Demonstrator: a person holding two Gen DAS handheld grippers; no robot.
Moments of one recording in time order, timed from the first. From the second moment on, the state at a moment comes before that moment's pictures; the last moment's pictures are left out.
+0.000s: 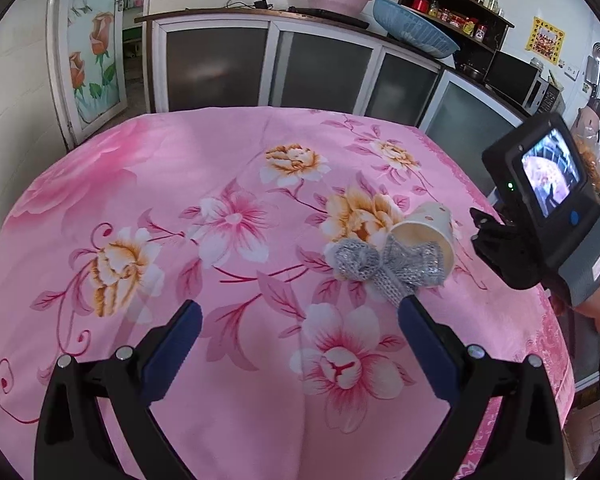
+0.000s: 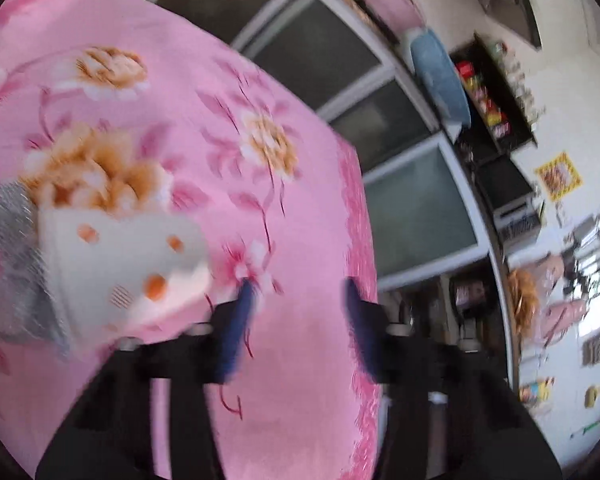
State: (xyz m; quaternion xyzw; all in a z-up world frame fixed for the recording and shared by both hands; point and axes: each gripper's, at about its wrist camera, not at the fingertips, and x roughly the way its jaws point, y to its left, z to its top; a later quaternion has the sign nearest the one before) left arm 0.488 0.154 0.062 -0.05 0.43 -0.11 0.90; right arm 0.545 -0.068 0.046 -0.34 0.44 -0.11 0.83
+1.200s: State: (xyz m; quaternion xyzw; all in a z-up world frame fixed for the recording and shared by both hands) left arm 0.522 0.029 0.018 0.14 0.47 -0.22 0.84; right arm 0.476 -0.174 0.086 -0.14 0.41 0.03 0.90
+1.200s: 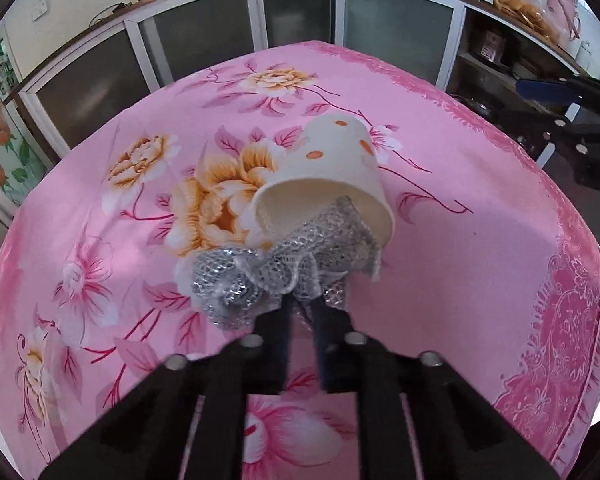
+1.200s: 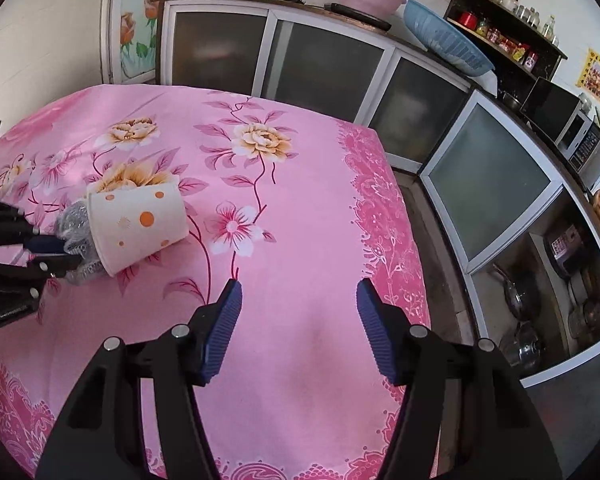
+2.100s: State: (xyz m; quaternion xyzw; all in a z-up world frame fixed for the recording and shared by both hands) left arm 0.438 0.142 0.066 0.03 0.41 -0.21 0.89; right arm 0.518 -0.055 0.037 -0.28 0.36 -0.15 0.88
